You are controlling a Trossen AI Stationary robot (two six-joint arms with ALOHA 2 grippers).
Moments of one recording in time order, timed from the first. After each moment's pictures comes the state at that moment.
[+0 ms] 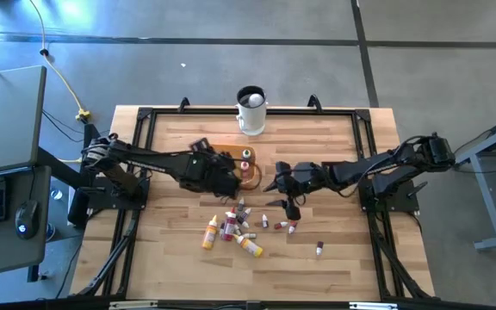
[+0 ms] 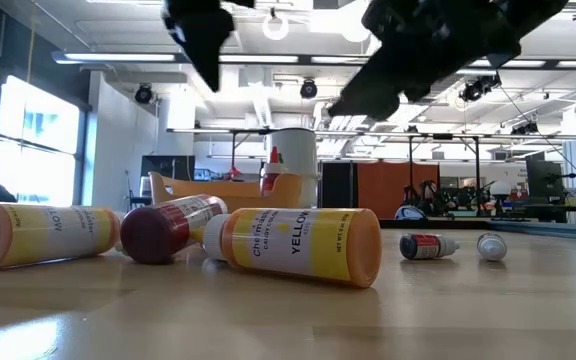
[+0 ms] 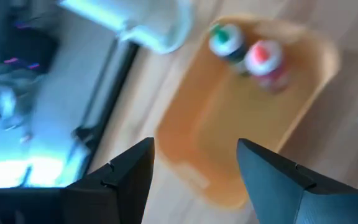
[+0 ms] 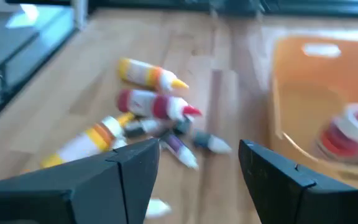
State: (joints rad) left arm -0.18 1.67 1.57 -1.34 -0.76 -0.55; right arm 0.07 1.43 0.71 0.26 -0.11 0.00
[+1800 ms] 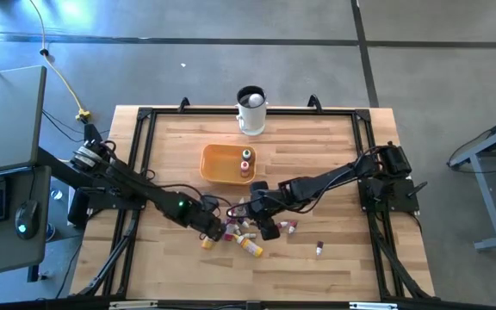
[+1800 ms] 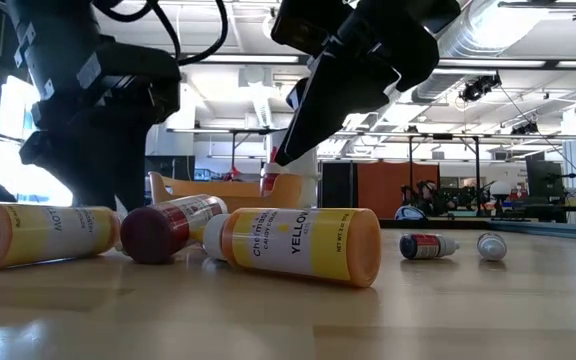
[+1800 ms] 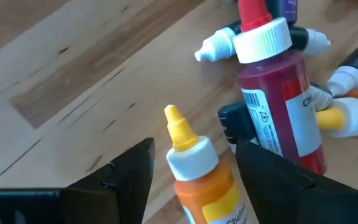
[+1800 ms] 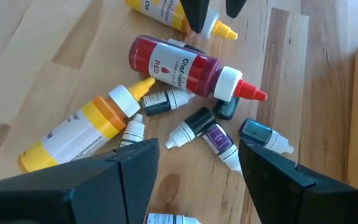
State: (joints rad) left arm -0.43 1.60 0.90 -0.48 -0.23 -1.31; right arm 0.20 1.86 1.25 -0.27 -0.01 -0.03
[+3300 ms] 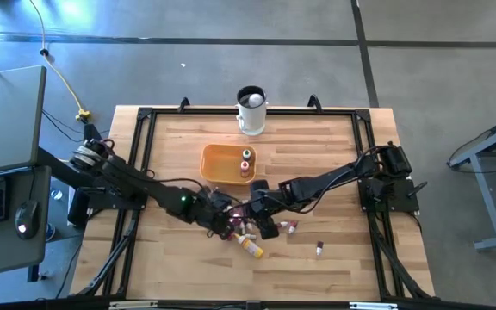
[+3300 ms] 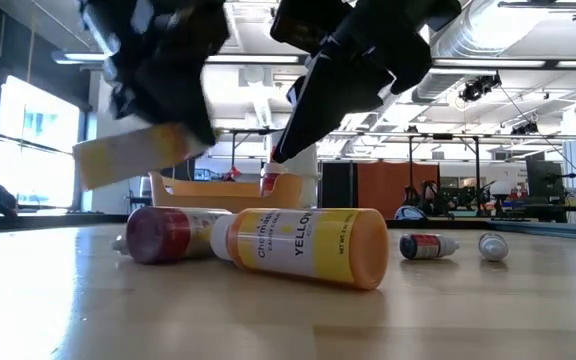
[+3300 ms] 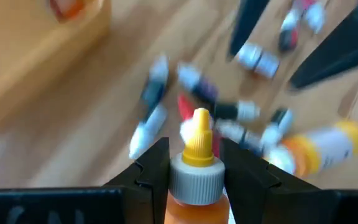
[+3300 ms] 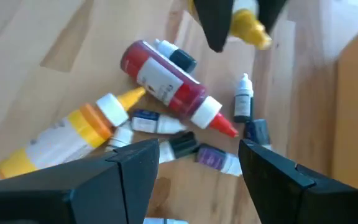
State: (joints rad) left arm -0.40 1.59 1.07 -0.51 -0.42 -0.95; right arm 0.20 1.86 1.25 -0.26 0.04 -0.04
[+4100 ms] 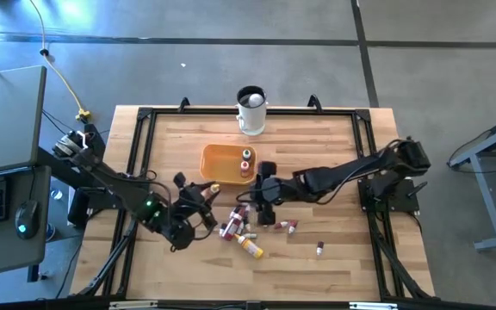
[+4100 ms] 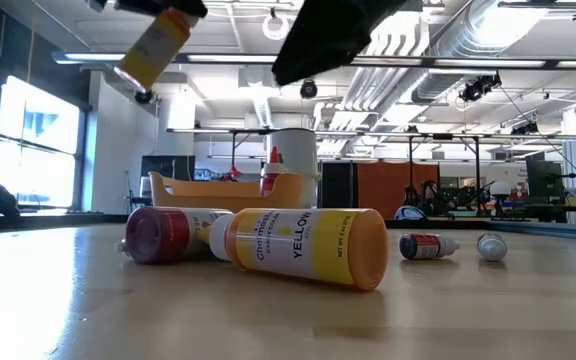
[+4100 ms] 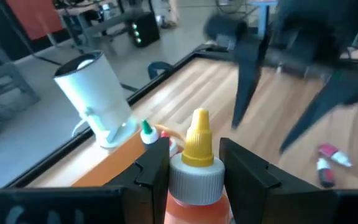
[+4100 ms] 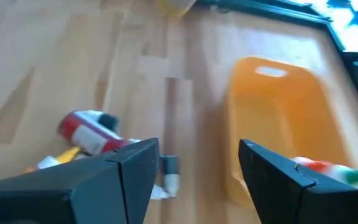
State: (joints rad) left arm -0.61 1.36 1.02 -0.49 -1.21 -0.68; right arm 0.19 1.68 1.25 -0.24 0.29 -0.01
